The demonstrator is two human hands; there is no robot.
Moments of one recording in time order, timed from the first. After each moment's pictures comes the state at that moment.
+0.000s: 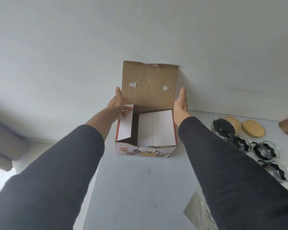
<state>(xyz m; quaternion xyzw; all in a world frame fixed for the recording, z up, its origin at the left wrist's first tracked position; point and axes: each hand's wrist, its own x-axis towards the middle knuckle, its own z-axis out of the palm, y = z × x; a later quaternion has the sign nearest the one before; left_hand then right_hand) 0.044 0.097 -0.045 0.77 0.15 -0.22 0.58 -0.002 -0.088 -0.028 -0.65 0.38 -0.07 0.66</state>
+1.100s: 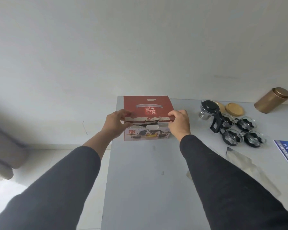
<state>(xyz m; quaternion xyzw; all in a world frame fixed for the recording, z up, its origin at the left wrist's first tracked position) -0.076 0.174 -0.075 0.90 -0.16 -0.07 0.39 -0.146 -0.049 -0.061 -0.93 0.23 -0.12 0.27</state>
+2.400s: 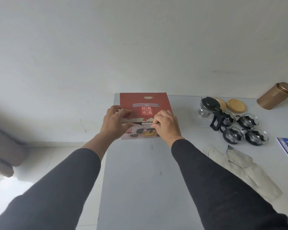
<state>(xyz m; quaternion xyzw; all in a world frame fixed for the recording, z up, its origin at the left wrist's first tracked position) -0.074 0.162 -0.089 0.93 -0.19 0.00 0.31 -0.136 -0.039 -0.093 -0.97 0.00 -0.19 0.18</state>
